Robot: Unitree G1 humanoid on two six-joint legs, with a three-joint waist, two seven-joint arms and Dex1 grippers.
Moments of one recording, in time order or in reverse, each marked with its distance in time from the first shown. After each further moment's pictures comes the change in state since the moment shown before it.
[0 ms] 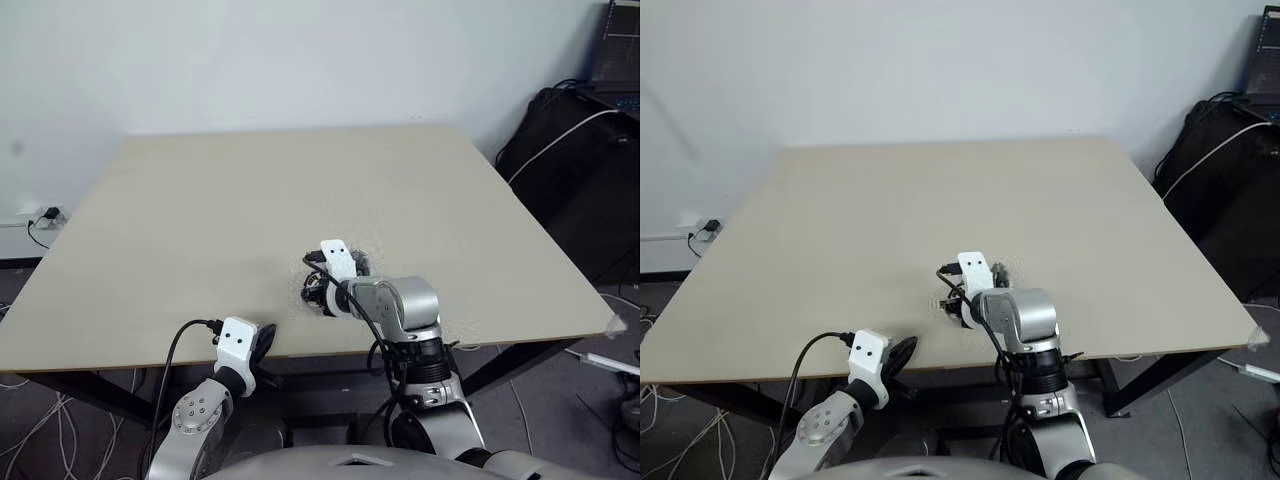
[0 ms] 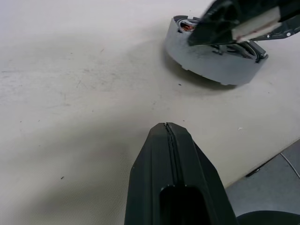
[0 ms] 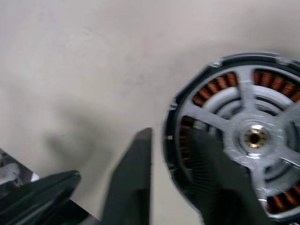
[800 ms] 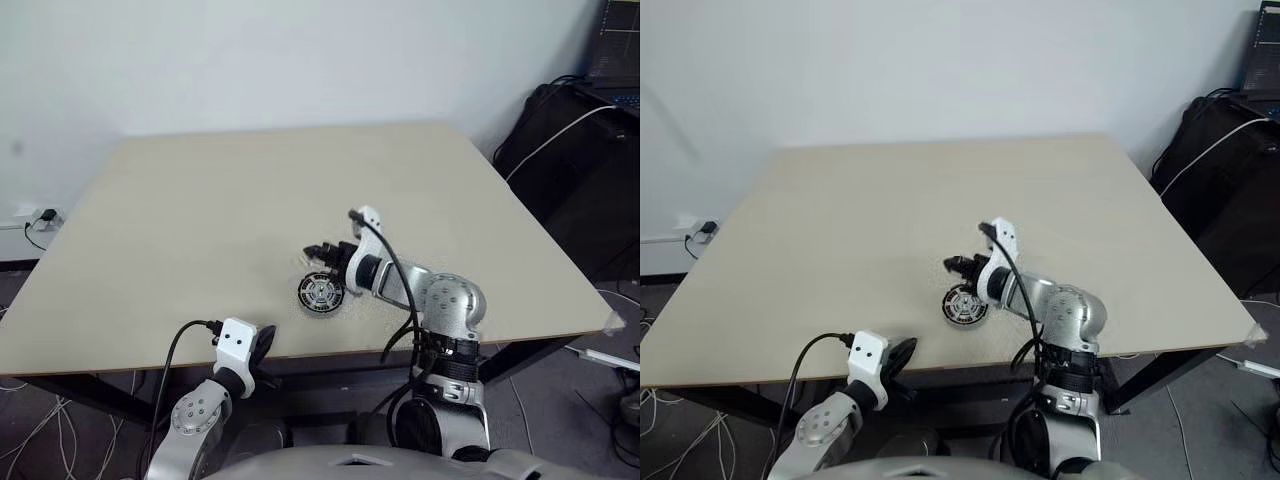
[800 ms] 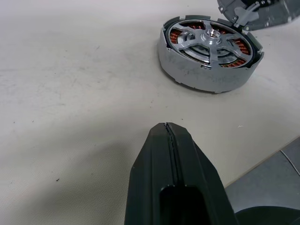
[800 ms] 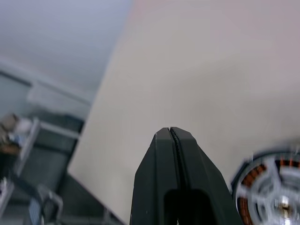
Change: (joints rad) left arm 0.002 0.012 0.000 0.000 -0.004 0.003 -0.005; right arm -0.024 0.006 -0.379 -0.101 0.669 -0.079 -0.209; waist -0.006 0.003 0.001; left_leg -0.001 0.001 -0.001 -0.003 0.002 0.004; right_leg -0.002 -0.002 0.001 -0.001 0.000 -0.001
